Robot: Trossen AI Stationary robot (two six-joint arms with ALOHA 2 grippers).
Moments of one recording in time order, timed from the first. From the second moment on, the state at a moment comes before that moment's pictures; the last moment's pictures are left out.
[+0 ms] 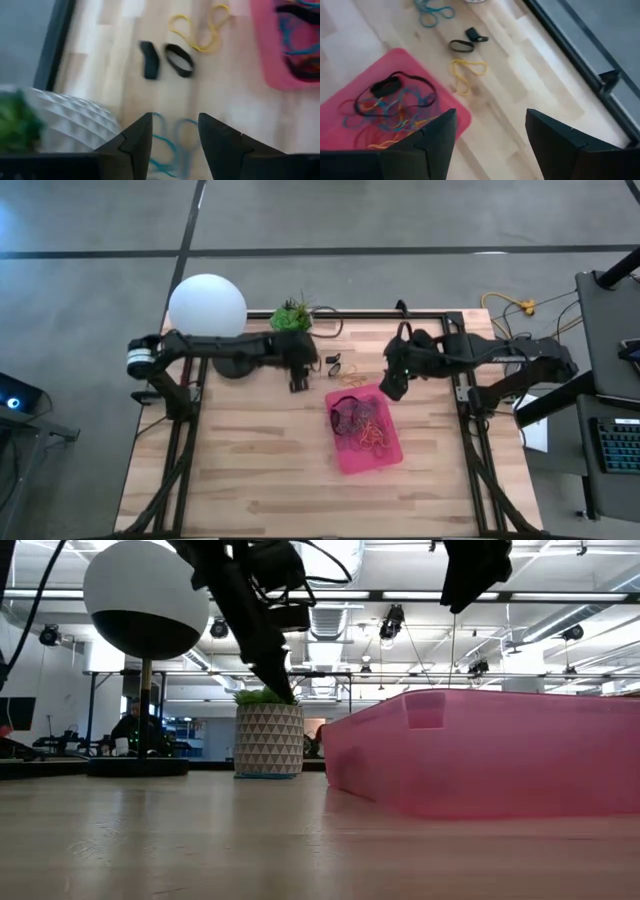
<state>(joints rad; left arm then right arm) 0.24 1.61 1.20 -0.52 -0.16 0.19 0.03 1.33 1.37 -1.17 0.42 0.53</state>
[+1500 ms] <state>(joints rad) 0.28 1.72 1.09 -0.43 0.09 0.30 -0.17 1.31 1.30 -1.17 0.38 0.46</state>
